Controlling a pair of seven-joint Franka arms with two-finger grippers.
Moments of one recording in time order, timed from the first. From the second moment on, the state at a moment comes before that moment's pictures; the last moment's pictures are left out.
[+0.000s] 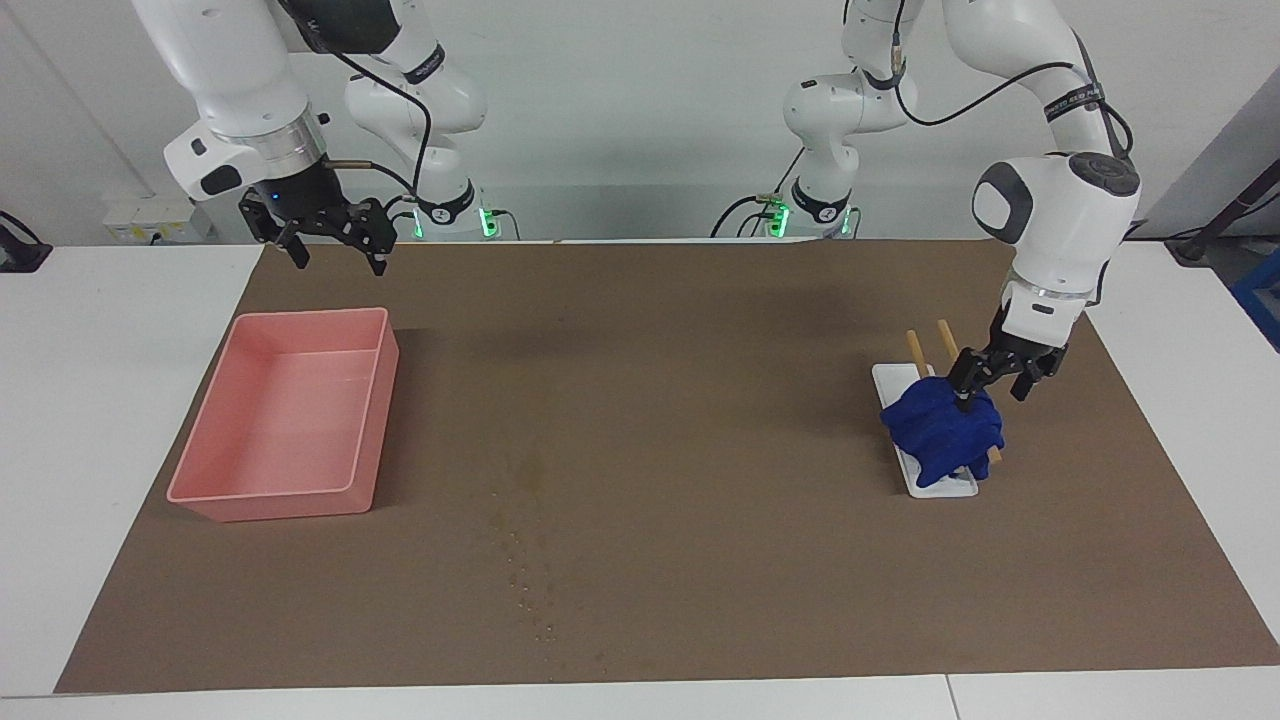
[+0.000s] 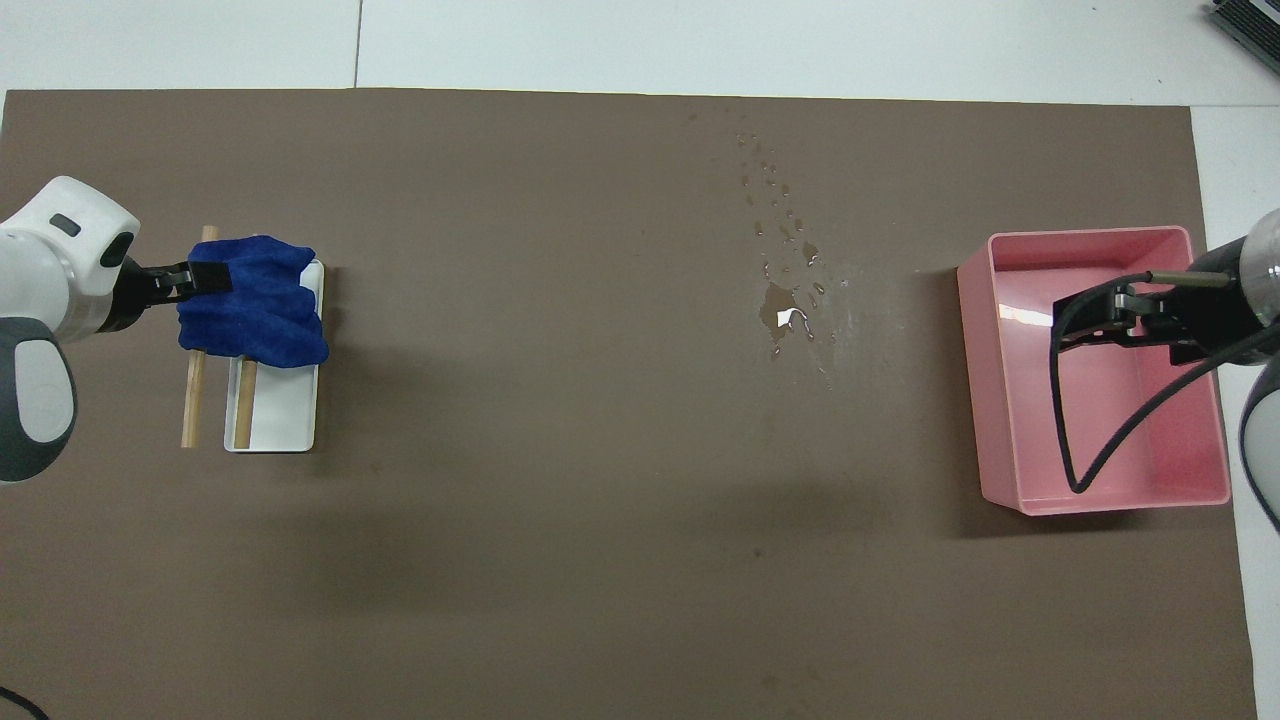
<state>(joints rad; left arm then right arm) 0.06 0.07 -0.03 -2.05 -0.02 2.38 -0.08 -0.03 -0.02 0.11 -1.59 -0.02 1.53 0.21</state>
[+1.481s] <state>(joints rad) 0.06 0.07 -0.03 -2.07 -0.02 2.38 -0.08 -0.03 -0.03 0.11 -1.60 -0.02 1.53 0.21</state>
